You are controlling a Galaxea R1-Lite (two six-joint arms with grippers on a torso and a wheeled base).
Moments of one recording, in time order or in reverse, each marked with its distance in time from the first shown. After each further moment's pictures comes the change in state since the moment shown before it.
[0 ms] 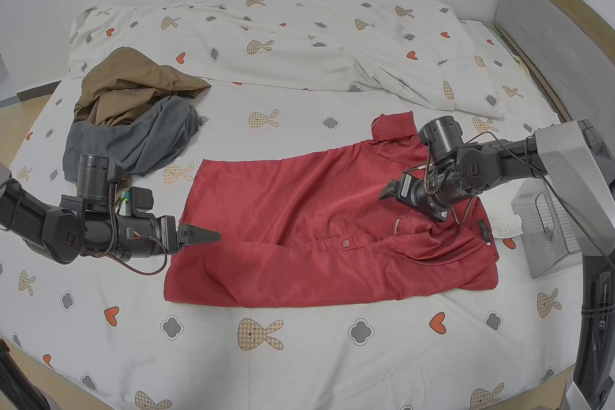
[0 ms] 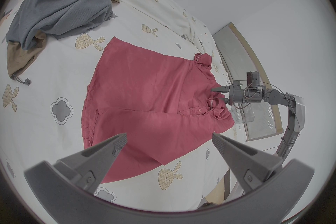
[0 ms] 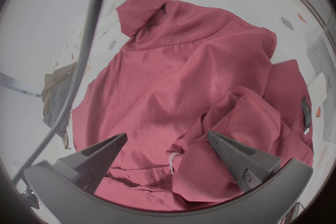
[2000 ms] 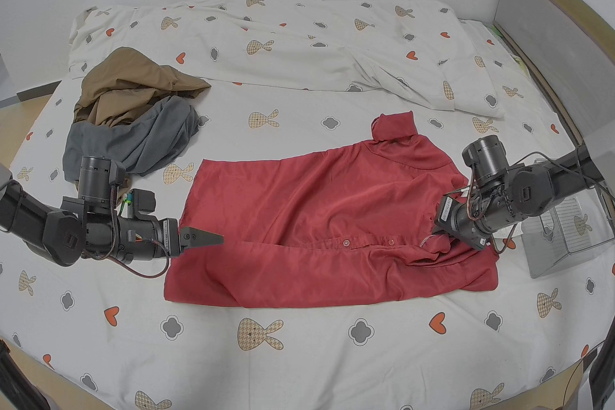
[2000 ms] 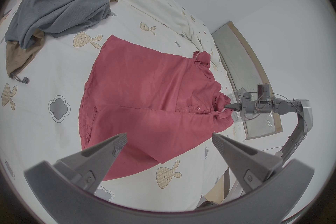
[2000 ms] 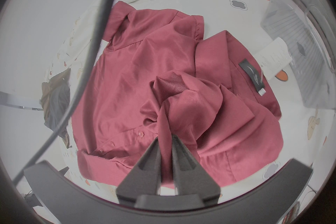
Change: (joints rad) left arm -0.011 -0.001 0.010 -0.002 -0.001 0.001; right arm -0.052 -0.263 0.481 -0.153 0.001 0.069
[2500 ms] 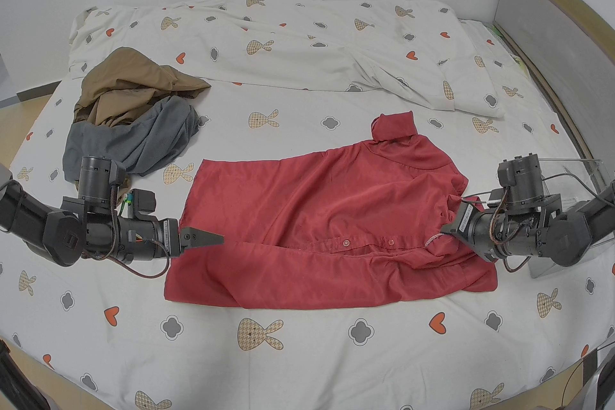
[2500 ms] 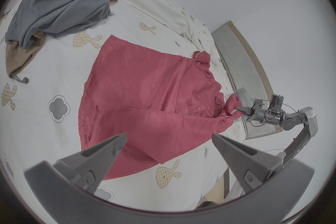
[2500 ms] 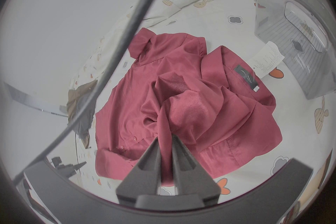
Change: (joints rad) left arm -0.001 0.000 0.000 0.000 0.000 0.000; right arm 0.029 -0.206 0.413 -0.464 0.008 0.044
